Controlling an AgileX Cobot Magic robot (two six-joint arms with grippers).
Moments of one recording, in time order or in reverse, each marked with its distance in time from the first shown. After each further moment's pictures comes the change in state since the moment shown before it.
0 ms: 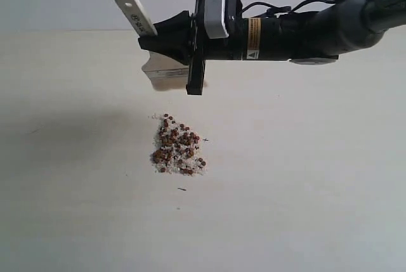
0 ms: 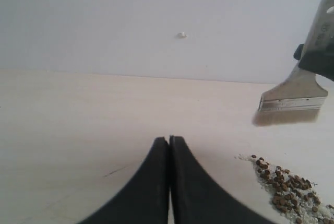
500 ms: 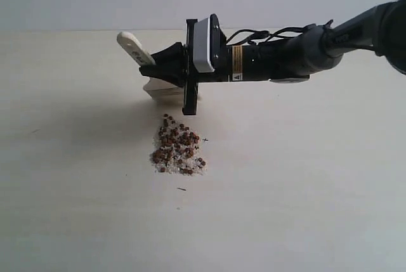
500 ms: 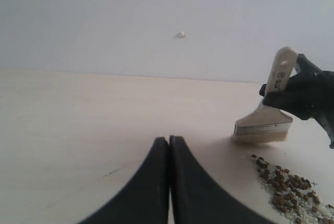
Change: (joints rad) left arm 0.000 0.000 0.000 0.000 0.000 0.000; right arm 0.000 0.242 -0.177 -0.022 -0.006 -0.094
